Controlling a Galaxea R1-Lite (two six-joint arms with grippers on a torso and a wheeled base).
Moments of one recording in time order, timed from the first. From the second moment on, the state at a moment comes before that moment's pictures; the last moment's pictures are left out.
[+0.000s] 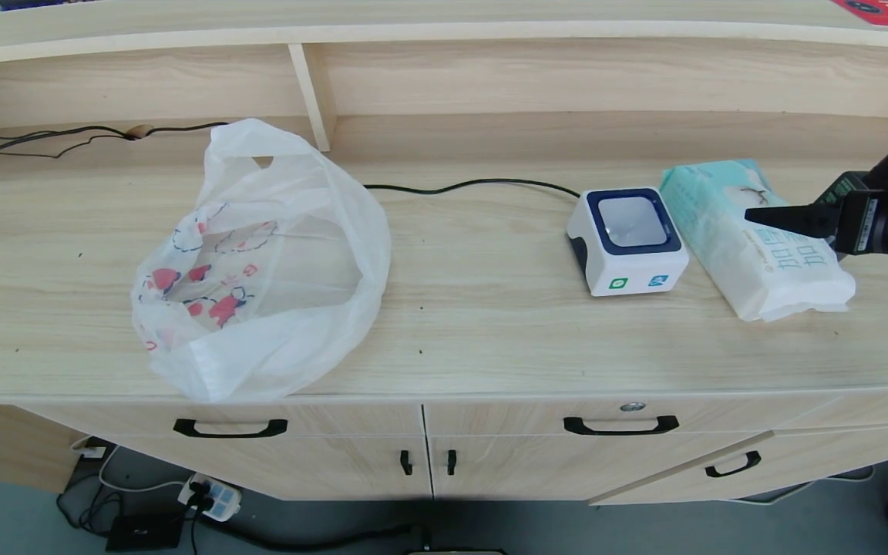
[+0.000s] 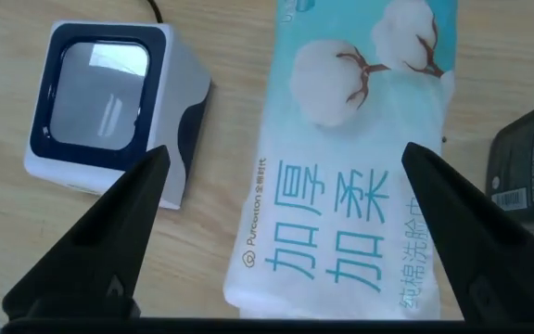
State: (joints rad) left arm 0.00 0.00 0.00 -0.02 0.02 0.00; right arm -0.13 1.53 -1.16 -0.14 0.43 -0.08
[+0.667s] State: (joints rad) left arm 0.00 0.00 0.00 -0.02 0.01 0.00; right arm -0.19 1.60 -1.18 -0.15 0.46 -0.08
